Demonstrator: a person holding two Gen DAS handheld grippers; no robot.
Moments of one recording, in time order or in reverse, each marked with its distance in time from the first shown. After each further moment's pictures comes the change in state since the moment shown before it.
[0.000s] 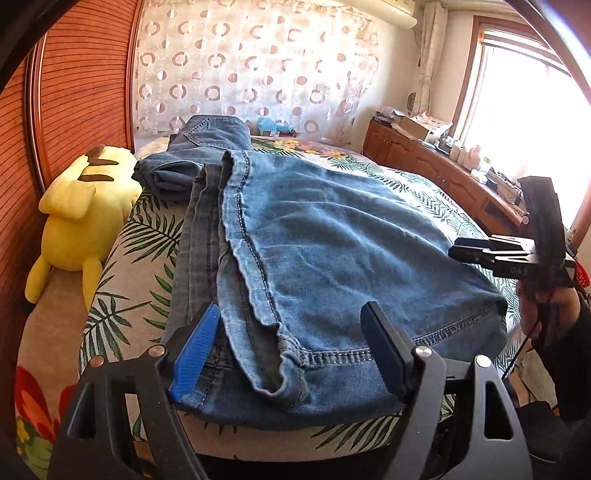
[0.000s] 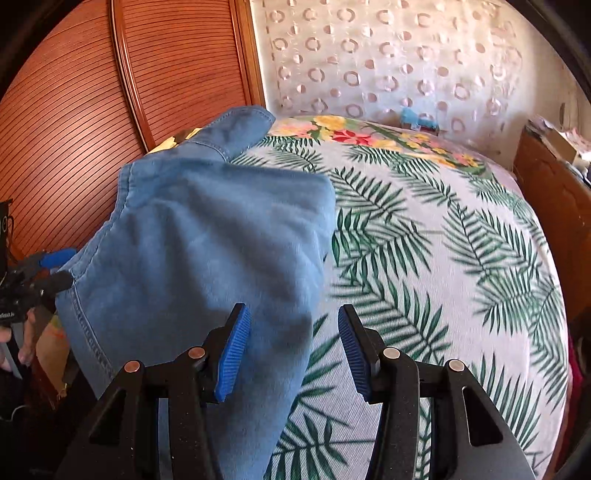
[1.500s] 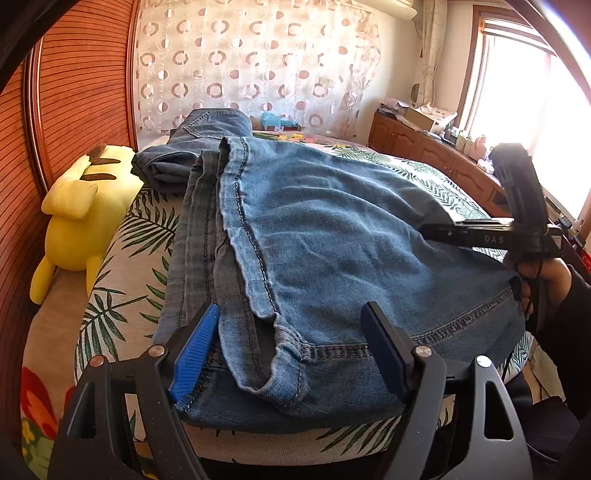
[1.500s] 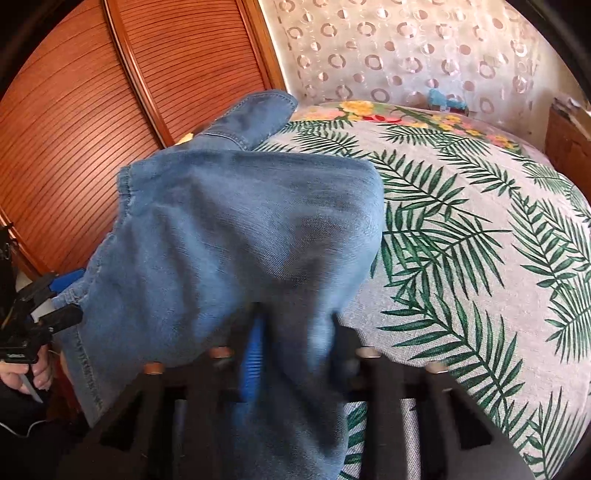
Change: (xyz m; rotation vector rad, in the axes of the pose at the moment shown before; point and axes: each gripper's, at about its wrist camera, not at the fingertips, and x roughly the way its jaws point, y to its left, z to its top) left arm 0.009 -0.004 -0.005 0.016 0.019 0.026; right arm 0.084 0.001 0.037 0.034 0.031 0.133
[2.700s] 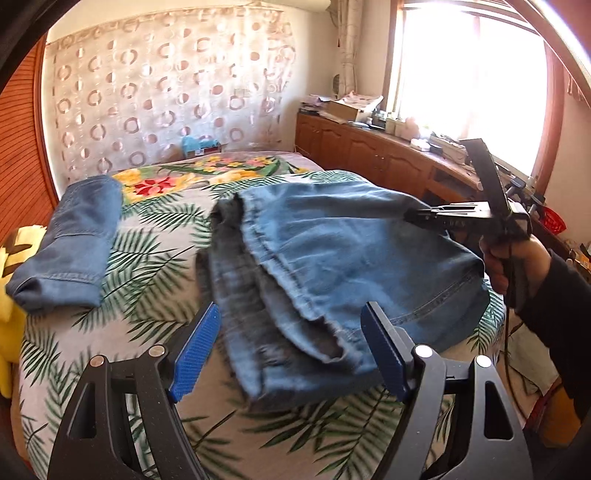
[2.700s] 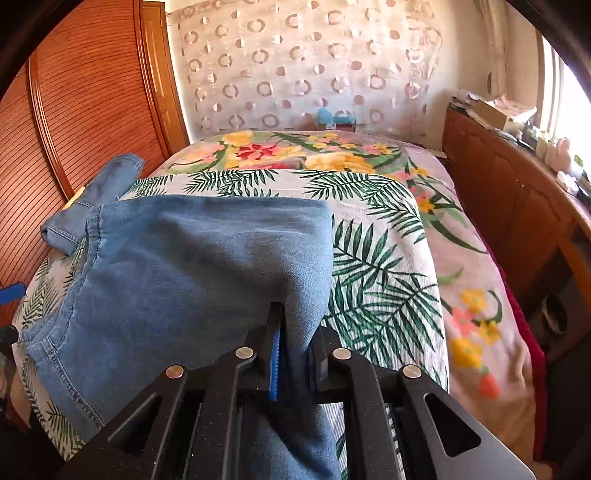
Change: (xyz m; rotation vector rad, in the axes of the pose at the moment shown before) left arm 0.048 -0.116 0.073 0.231 -0.024 -0.191; right arm -0.093 -0.149 -0.028 0.139 -0.100 -0.382
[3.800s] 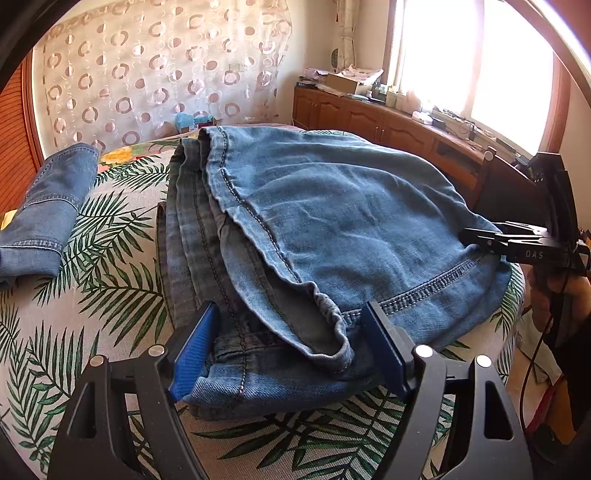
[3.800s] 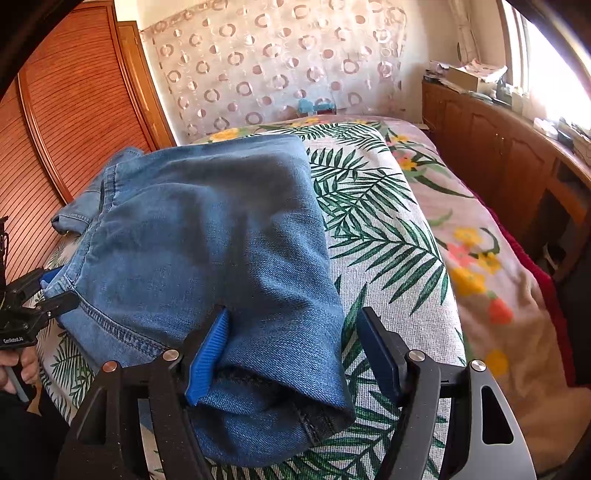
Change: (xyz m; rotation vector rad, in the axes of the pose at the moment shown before) left arm 0.044 -0.025 -0.025 0.006 0.092 0.007; right arm -0.063 -0.019 -0.085 0.136 0.005 0.035
